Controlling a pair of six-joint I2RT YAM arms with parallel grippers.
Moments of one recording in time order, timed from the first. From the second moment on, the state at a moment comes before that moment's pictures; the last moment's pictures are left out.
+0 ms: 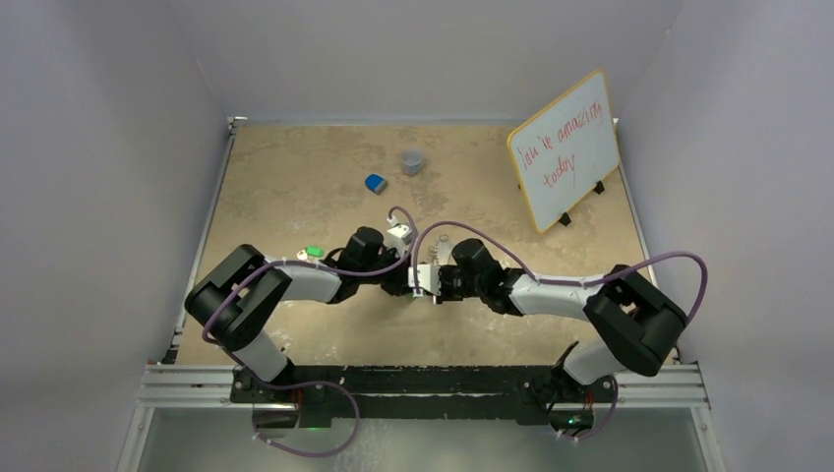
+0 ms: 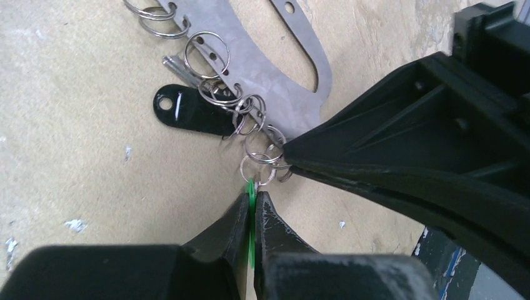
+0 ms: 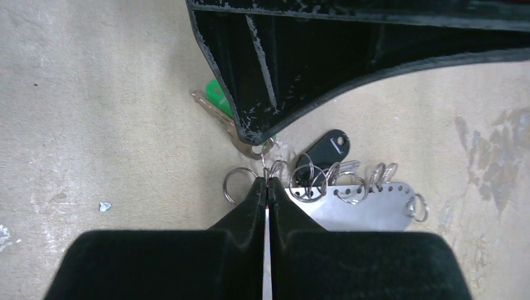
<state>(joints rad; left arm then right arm) -0.67 1.64 0.58 0.41 0.45 -0.34 0.82 1.49 0.58 0.19 -0.31 -0.75</state>
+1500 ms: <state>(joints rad) -0.62 1.25 0.35 0.43 0.33 -0.45 0.83 1.79 0.28 1.38 -0.39 -0.17</state>
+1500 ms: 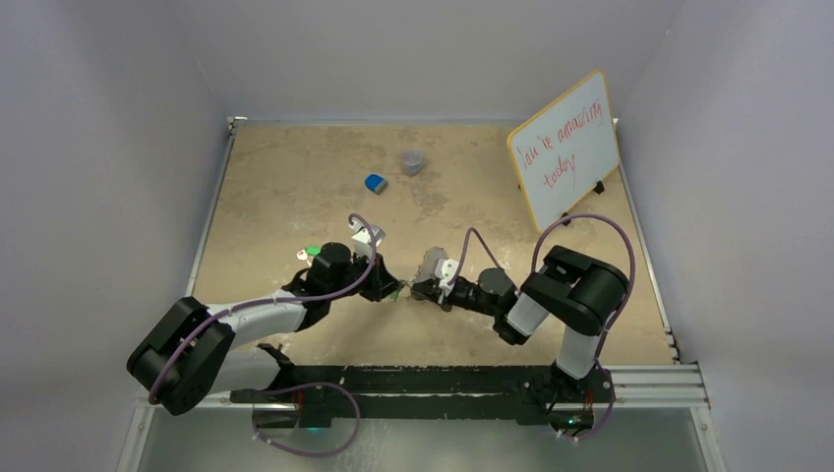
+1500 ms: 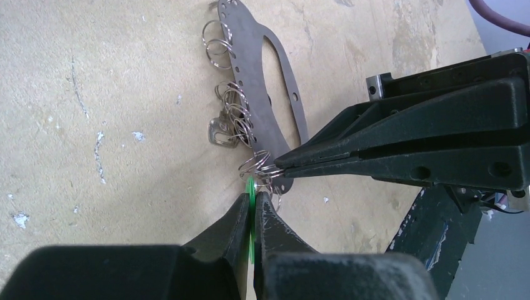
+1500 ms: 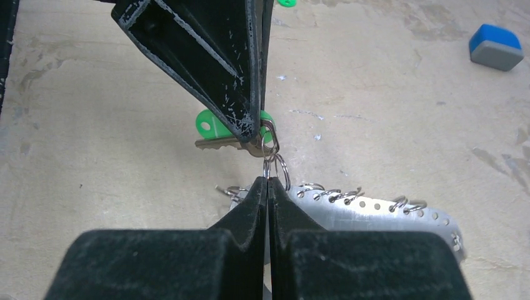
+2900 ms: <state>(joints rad) -0.62 1.16 0.32 0.26 0.25 -0.44 0.83 1.66 0.44 1.23 -0.63 -0.48</state>
